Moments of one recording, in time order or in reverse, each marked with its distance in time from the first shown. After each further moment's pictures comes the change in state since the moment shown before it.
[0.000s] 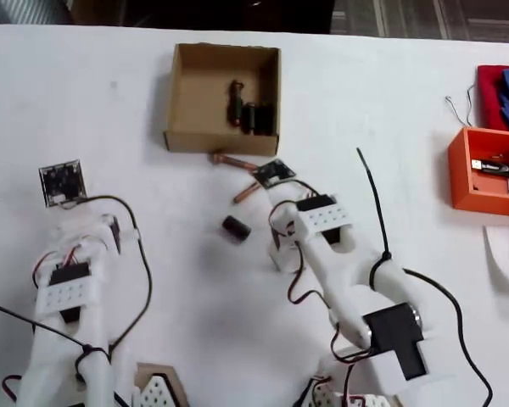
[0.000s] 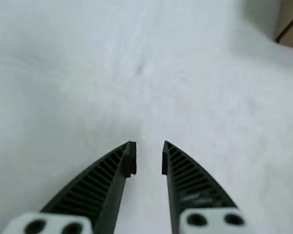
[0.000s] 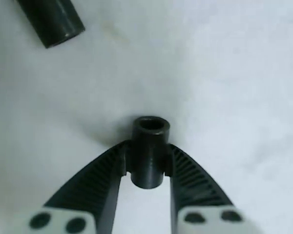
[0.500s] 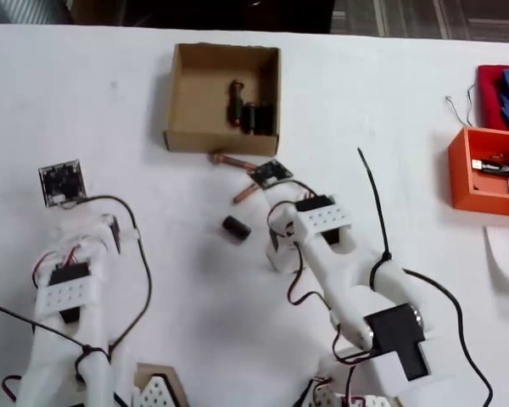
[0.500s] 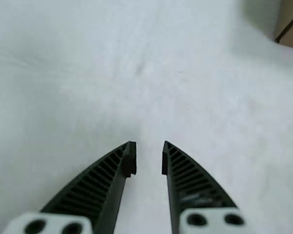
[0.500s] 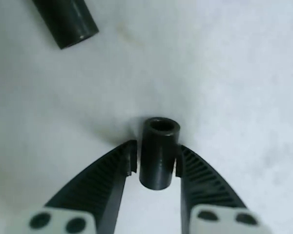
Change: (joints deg) left arm 0.0 0.0 0.0 0.0 0.0; right arm -0.1 0.1 -0.2 0.0 0.4
